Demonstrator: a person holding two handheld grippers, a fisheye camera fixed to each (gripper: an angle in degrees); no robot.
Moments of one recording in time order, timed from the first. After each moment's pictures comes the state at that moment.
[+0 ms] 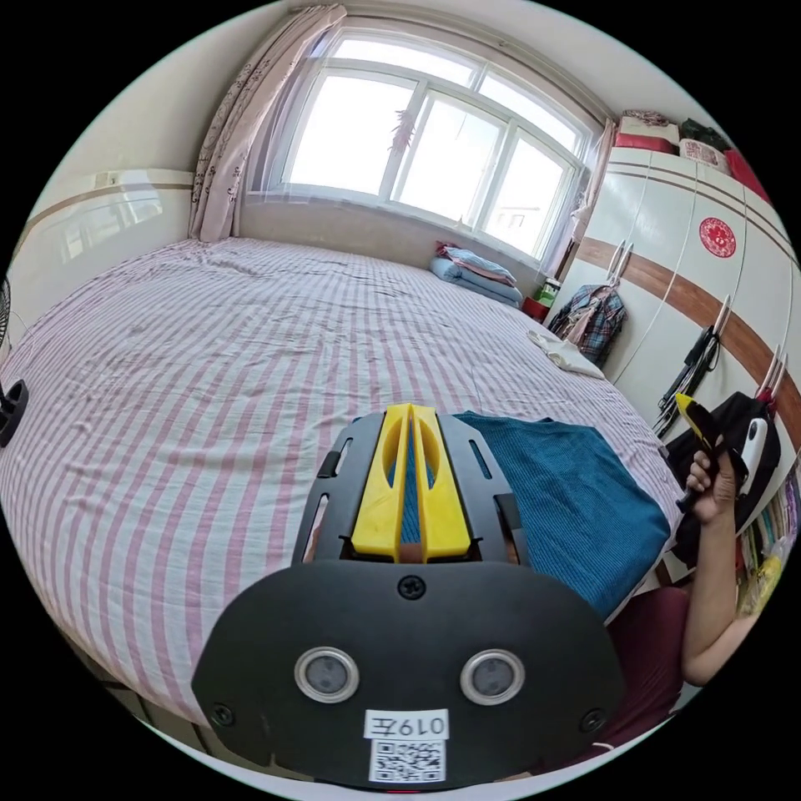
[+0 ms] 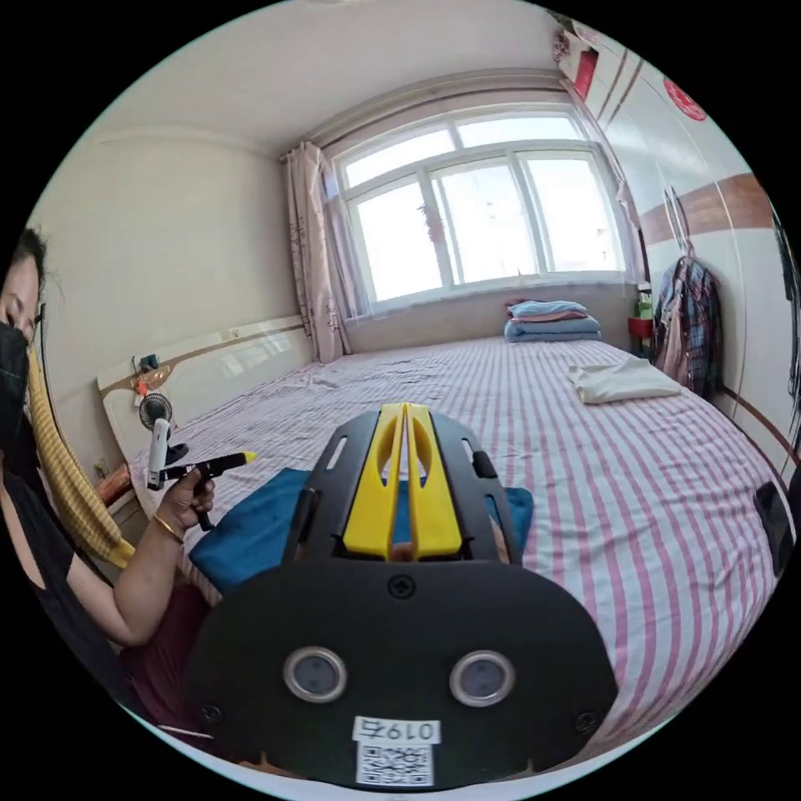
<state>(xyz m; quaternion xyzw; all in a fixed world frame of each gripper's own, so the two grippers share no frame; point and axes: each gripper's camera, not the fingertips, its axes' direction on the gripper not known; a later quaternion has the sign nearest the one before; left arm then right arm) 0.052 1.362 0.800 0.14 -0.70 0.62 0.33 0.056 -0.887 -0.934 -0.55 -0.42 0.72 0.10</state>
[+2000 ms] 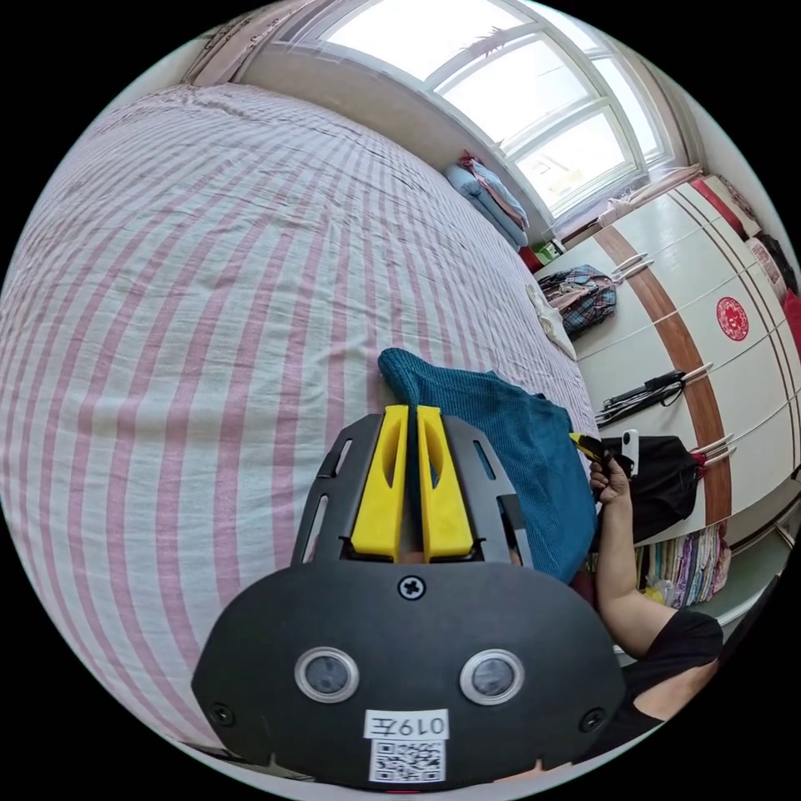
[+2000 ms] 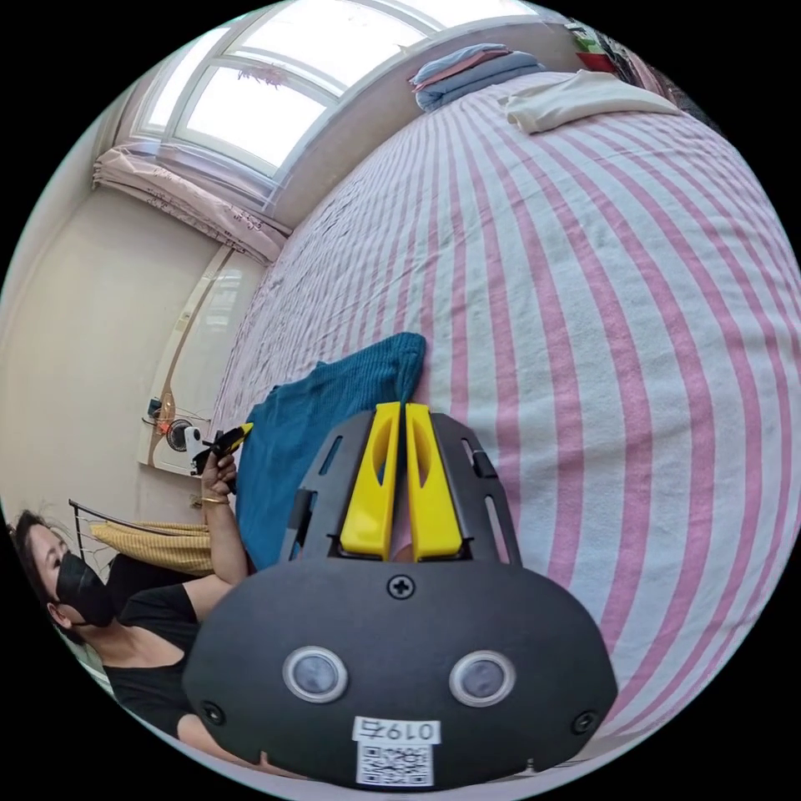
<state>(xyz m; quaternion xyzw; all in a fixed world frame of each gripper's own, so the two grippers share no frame) 0.134 1.144 0.676 0.07 -0.73 0.44 0.52 -0.113 -0.929 -1.298 -0.57 -0.50 0.59 -0.28</state>
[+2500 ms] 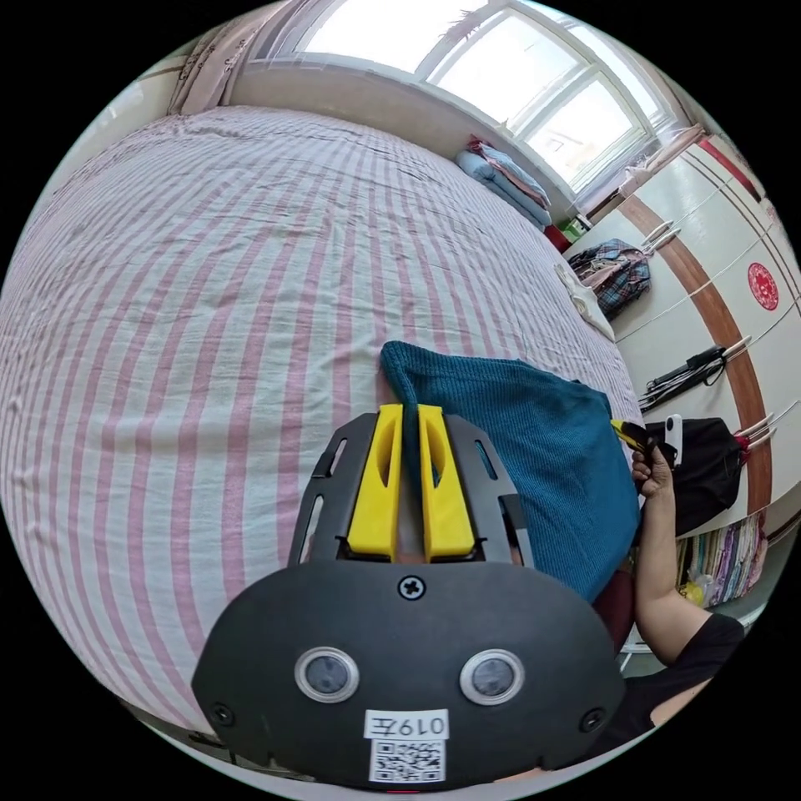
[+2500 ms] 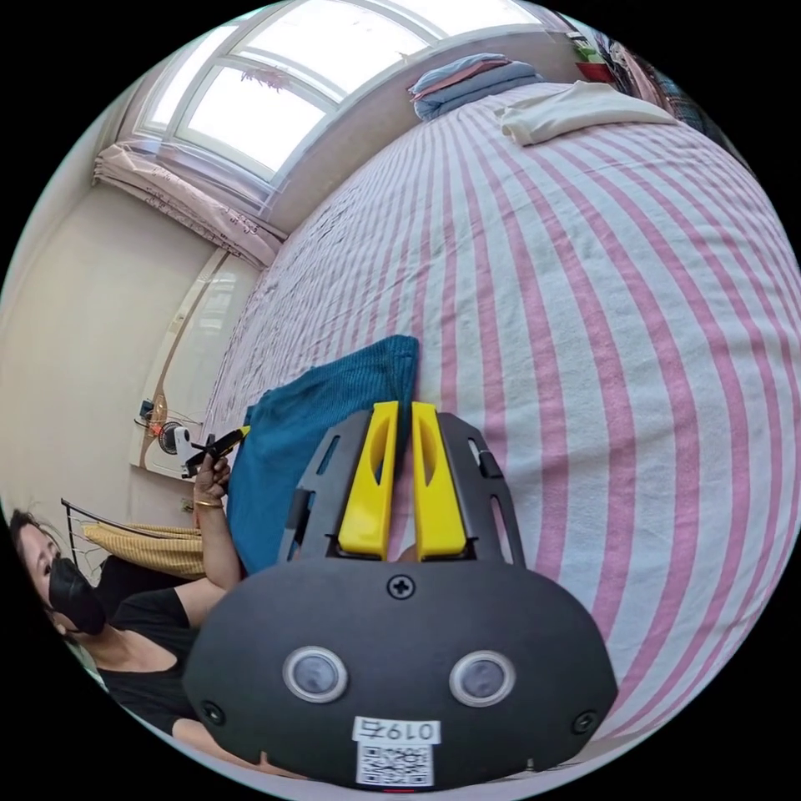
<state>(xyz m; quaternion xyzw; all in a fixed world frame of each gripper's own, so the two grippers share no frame) 0.111 1.147 0.680 0.08 -0.78 0.43 0.45 -0.107 -0.947 -1.302 -0.57 -0.49 0.59 -0.28</state>
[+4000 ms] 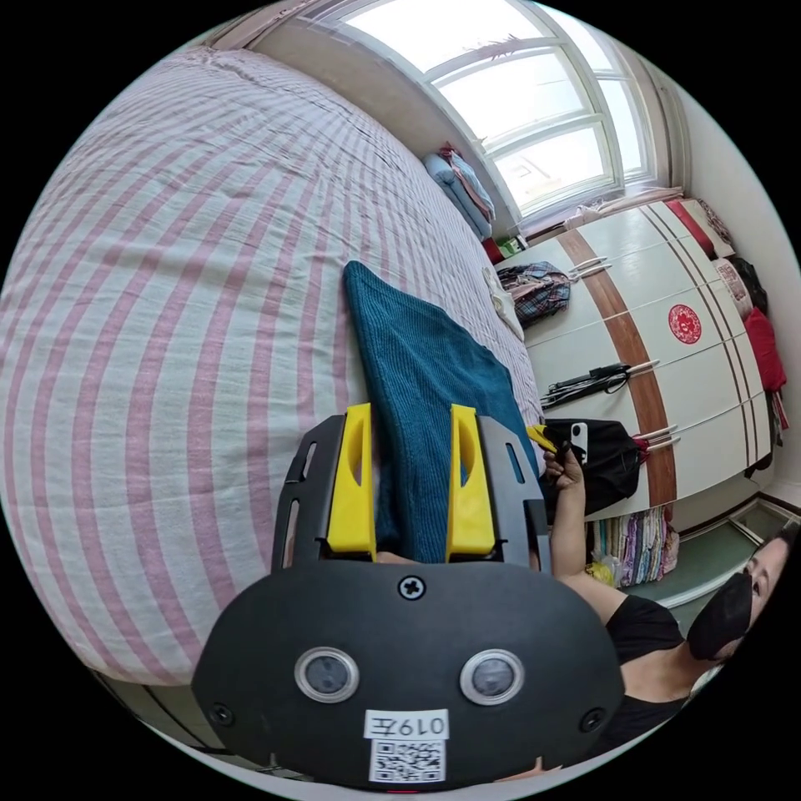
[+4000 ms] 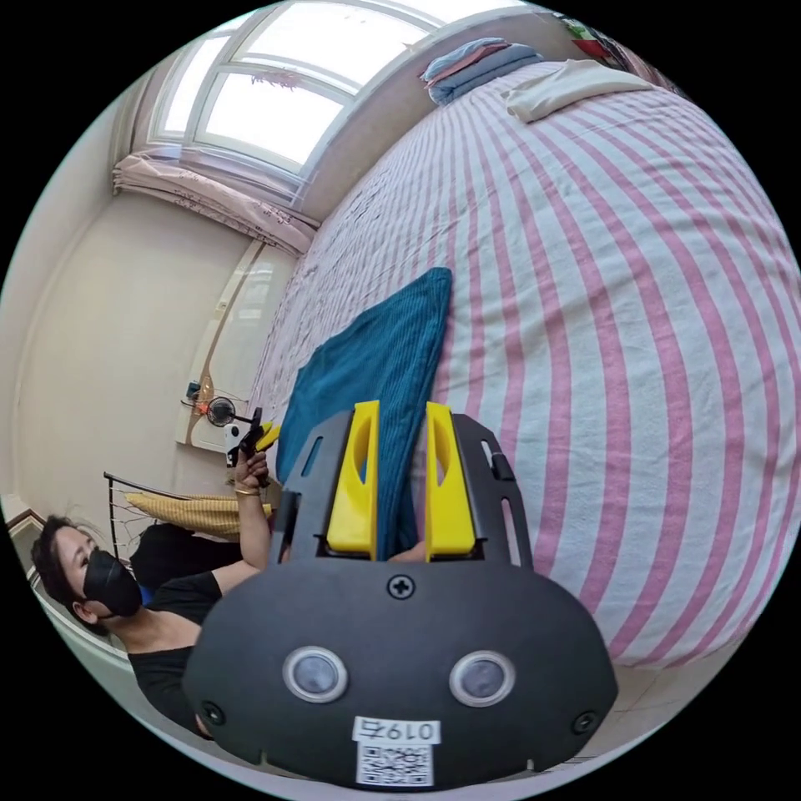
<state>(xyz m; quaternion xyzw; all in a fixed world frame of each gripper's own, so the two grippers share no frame) 0.090 1.272 0.580 0.03 -0.69 0.40 0.60 0.008 -0.935 -1.302 -0.52 -0.49 0.61 -0.34</state>
